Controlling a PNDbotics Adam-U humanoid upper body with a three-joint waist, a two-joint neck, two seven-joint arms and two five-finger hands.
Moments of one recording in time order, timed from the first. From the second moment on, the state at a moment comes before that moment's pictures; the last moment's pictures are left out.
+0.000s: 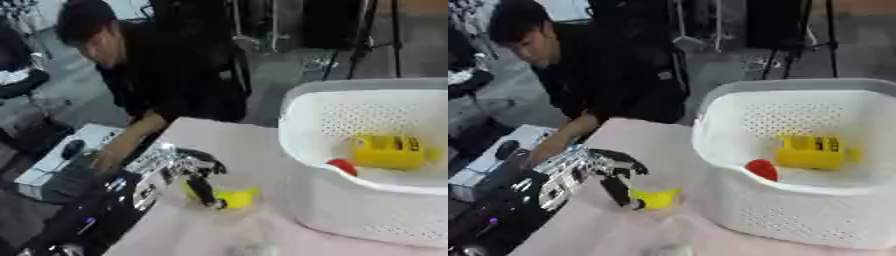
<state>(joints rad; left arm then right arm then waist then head) -0.71 0.85 -0.26 -1.40 -0.68 0.35 -0.87 -0.34 -0.24 -0.57 -1.98 0.57 -0.16 -0.91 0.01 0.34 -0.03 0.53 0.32</state>
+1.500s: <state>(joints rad) -0.80 0.80 -0.31 -1.22 -0.75 0.31 -0.89 -0.33 -0.24 -0.57 -1.98 0.56 -0.16 -0.91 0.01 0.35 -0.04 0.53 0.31</state>
